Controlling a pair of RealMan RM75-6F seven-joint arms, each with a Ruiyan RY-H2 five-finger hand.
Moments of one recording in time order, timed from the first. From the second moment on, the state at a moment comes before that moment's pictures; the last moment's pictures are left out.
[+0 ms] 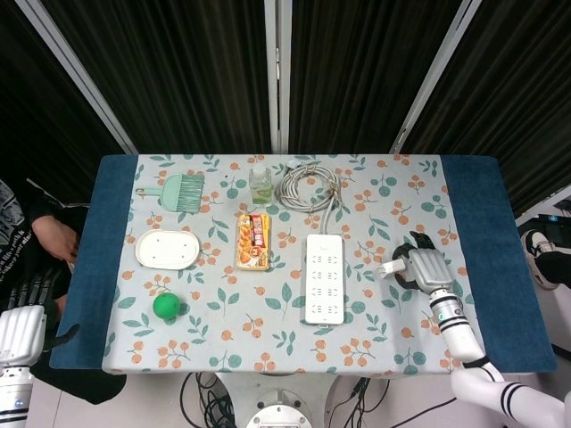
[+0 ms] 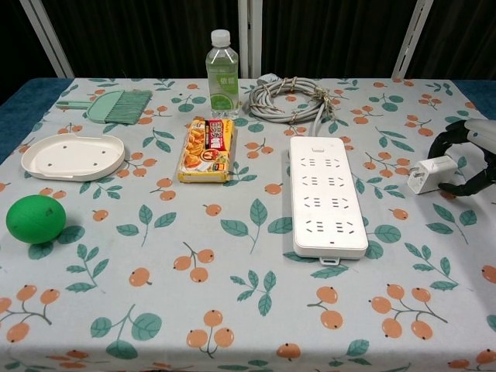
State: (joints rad) left arm -0.03 -1.28 -0.04 -1.46 1.44 1.49 0.00; right arm 0.47 -1.57 0.15 -1.17 -1.25 0.97 -0.04
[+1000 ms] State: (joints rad) left arm -0.01 -1.29 -0.03 -1.43 1.44 1.50 -0.03; right arm 0.67 -1.48 0.11 -1.52 -0.96 1.07 -1.31
